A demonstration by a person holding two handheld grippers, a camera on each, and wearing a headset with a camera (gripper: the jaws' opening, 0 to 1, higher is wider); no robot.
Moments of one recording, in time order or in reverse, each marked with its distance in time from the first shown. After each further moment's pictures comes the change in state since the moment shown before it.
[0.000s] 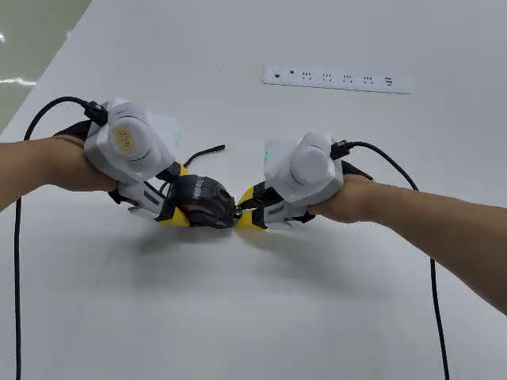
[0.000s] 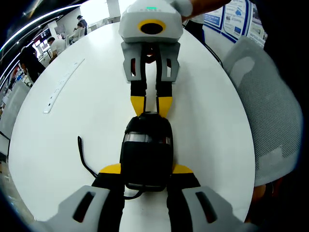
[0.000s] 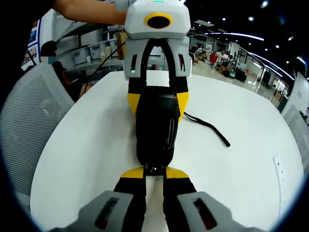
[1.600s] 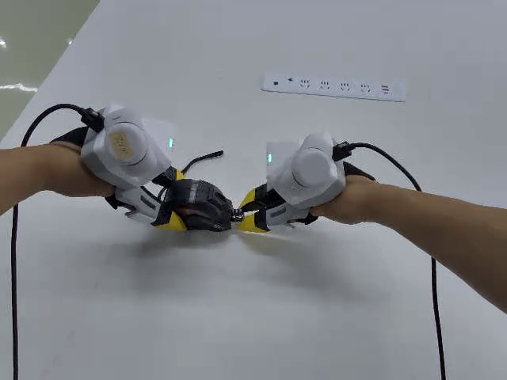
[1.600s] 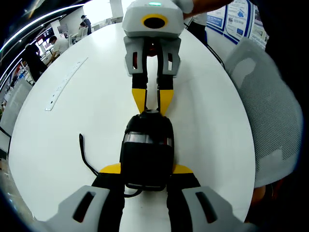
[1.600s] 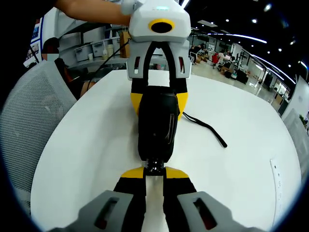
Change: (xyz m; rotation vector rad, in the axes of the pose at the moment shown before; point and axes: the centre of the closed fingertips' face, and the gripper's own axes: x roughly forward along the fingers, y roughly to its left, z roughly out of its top) left arm -0.003 -0.001 -0.004 -0.020 -0.007 0.017; right arm -0.008 -0.001 0.001 -0.028 0.013 0.004
